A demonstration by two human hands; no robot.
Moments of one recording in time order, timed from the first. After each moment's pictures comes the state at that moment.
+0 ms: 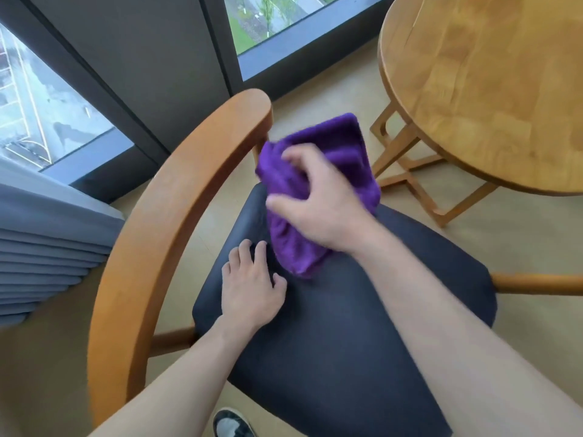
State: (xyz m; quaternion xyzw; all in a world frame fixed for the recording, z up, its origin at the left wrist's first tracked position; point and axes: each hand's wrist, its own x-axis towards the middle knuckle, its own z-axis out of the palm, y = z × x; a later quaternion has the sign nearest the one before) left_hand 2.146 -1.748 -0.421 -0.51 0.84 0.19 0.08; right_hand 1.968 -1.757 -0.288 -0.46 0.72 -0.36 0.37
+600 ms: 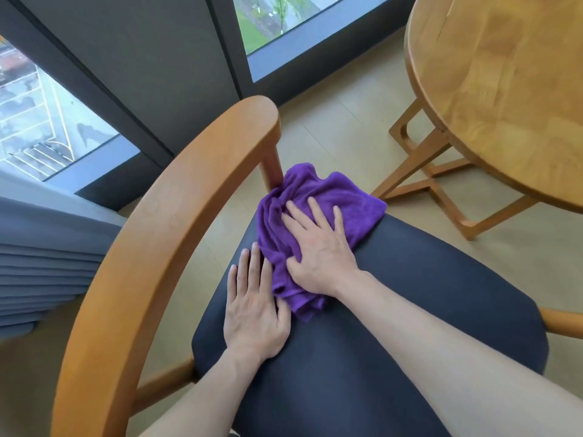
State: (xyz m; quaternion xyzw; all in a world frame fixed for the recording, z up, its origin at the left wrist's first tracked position) left_hand 2.151 -1.755 -0.472 -0.49 0.86 0.14 0.03; right_hand 1.972 -1.772 -0.443 -0.62 0.74 -0.06 0.24
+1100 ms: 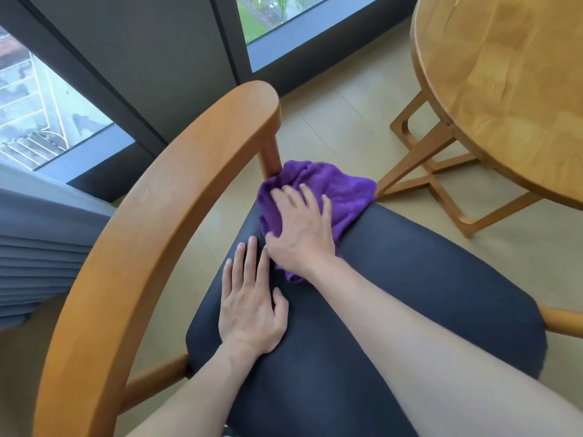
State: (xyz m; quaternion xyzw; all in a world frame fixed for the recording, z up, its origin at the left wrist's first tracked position) left_hand 2.151 -1.757 -0.478 -0.50 0.86 0.13 0.01; right_hand 1.993 -1.805 -0.440 -0.55 0.80 -0.12 0.22
